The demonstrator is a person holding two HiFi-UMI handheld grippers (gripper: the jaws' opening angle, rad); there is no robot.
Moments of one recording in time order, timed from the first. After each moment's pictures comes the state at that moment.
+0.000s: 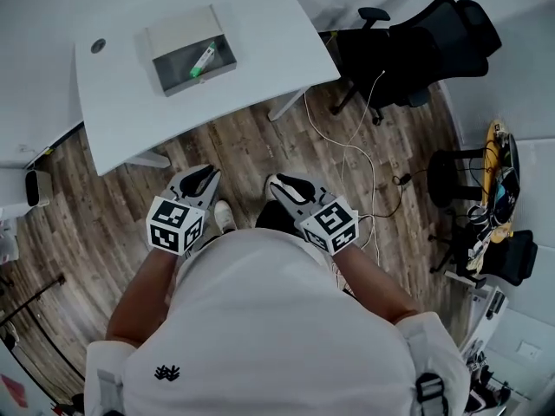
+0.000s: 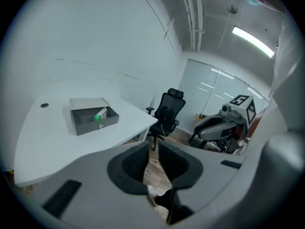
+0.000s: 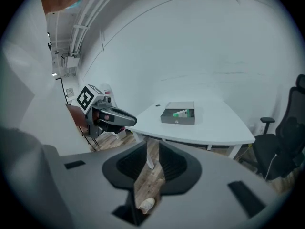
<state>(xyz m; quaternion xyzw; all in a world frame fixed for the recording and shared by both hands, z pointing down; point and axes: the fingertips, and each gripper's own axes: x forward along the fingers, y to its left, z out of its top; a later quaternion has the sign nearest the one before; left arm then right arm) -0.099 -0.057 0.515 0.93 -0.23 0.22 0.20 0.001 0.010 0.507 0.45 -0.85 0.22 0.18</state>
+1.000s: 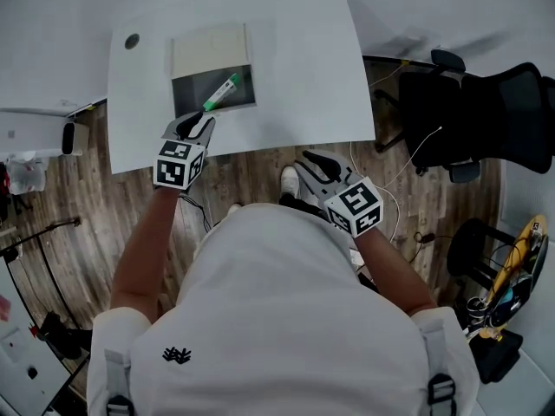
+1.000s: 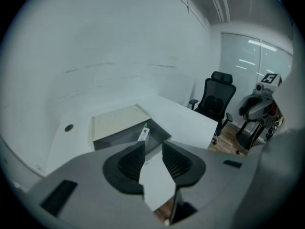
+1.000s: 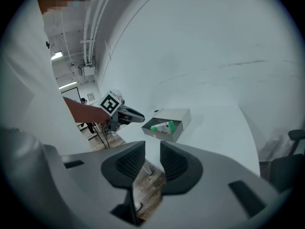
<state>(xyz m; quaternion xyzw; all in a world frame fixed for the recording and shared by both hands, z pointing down) -0.071 -0.290 0.558 0.82 -0.43 0.33 0.15 0.124 -0.174 0.525 0.32 -0.91 0.22 0.16</state>
